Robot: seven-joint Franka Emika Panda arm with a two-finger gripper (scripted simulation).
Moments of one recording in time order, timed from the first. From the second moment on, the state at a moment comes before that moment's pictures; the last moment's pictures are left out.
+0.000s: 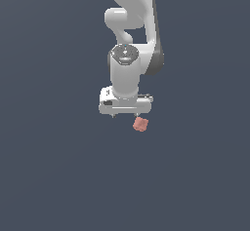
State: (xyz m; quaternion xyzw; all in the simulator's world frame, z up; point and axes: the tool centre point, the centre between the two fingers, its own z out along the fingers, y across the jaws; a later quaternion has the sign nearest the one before) arm -0.007 0.000 0.154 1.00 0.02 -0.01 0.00
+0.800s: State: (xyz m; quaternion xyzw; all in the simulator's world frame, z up) arm -0.009 0.000 0.150 1.00 0.02 -0.02 -0.01
